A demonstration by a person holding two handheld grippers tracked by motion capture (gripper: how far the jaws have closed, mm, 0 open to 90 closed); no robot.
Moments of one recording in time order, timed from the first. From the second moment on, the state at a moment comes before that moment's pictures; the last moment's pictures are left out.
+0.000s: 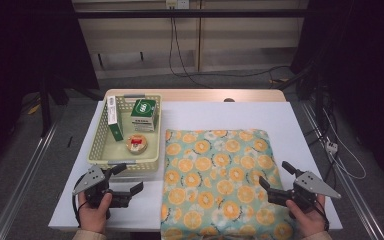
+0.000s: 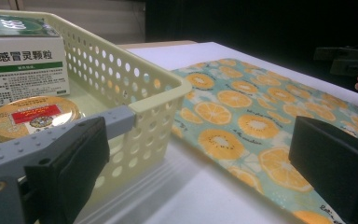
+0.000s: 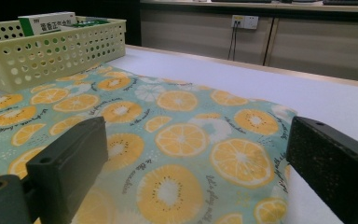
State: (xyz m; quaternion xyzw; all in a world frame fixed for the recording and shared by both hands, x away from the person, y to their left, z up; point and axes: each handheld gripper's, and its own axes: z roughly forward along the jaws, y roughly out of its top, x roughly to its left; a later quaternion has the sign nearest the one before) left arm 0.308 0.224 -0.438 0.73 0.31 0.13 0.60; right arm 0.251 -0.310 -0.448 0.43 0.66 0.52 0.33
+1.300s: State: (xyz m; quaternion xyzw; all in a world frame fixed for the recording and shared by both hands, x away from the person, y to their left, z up) left arm 0.308 0.222 -0.438 0.73 0.31 0.13 0.60; right arm 0.263 -0.266 -0.423 0.38 0.76 0.47 0.22
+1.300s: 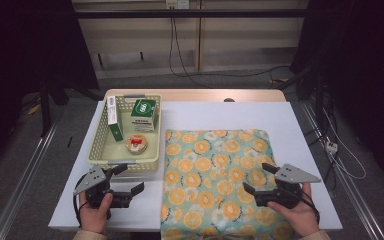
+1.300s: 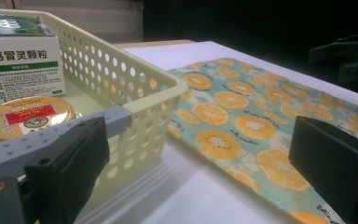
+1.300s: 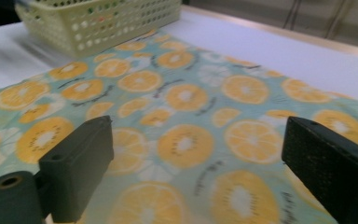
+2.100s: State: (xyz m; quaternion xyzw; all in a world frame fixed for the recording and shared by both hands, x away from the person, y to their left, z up) left arm 0.308 0.221 -0.440 0.73 0.32 0.12 0.60; right arm 0.288 -0.155 -0.434 0.29 0.84 0.44 0.12
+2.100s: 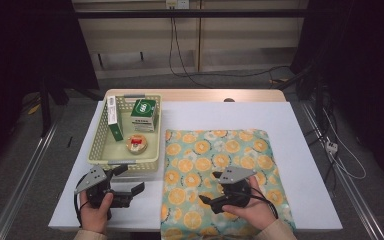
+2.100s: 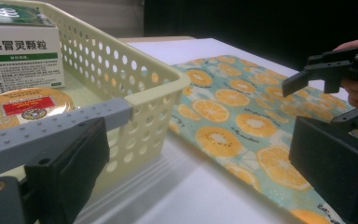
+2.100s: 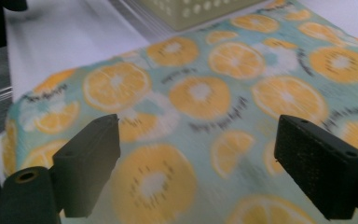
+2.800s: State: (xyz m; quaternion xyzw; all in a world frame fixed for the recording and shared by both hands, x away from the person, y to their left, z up) left arm 0.308 0.225 -0.439 0.72 0.32 0.12 0.60; right arm 0.305 -0.062 -0.456 0.20 0.89 0.40 0.04
